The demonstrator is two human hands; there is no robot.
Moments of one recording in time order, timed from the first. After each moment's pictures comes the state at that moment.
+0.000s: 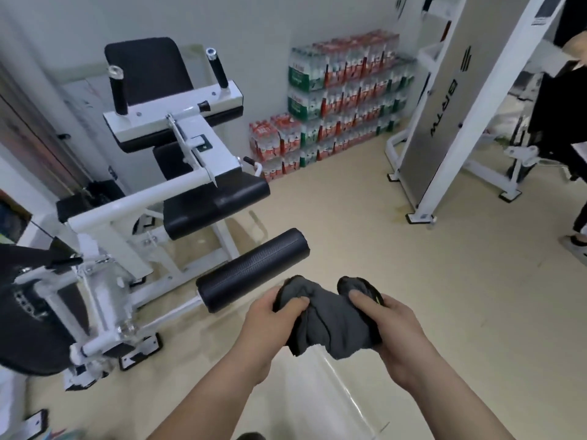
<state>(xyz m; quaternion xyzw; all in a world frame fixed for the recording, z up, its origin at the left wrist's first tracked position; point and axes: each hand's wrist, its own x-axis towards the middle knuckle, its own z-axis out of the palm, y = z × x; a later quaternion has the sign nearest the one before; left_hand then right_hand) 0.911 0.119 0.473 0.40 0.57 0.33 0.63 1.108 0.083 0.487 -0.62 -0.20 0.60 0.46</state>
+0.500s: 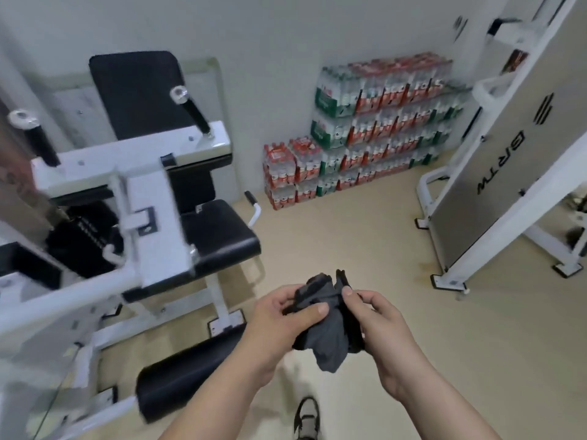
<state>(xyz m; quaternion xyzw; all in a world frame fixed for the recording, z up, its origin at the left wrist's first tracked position) 1.039 0.455 0.478 0.35 0.52 0.43 0.66 1.207 0.450 0.498 -0.61 -0.30 0.60 0.41</state>
